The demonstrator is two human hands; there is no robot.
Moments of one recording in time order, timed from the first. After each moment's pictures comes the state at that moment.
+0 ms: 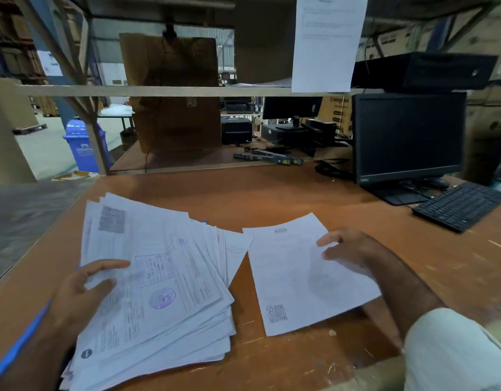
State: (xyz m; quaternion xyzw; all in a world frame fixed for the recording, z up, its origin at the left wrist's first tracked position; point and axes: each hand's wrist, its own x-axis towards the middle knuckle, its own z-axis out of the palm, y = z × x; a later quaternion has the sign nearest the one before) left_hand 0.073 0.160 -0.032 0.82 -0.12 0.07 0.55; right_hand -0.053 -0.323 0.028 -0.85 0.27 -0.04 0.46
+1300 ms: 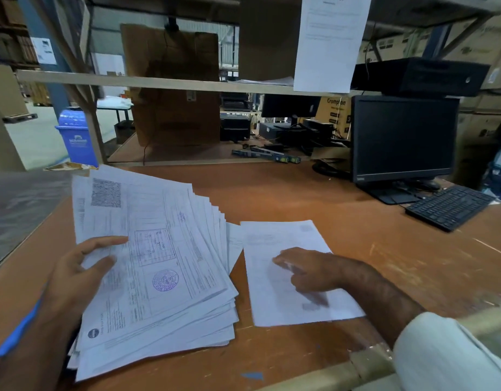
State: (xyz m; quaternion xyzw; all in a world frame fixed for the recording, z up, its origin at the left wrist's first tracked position) left_hand 0.060 0.157 -0.018 0.77 -0.11 0.12 0.62; right_hand -0.058 -0.252 0.024 -0.98 0.02 0.17 0.11
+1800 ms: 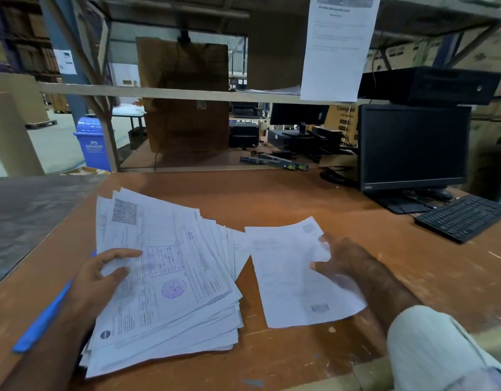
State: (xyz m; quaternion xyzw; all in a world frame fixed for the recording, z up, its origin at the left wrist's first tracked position) left_hand 0.049 0.143 -0.016 0.77 -0.10 0.07 0.63; right_hand -0.048 -0.310 0.017 -0.96 0.24 -0.01 0.14
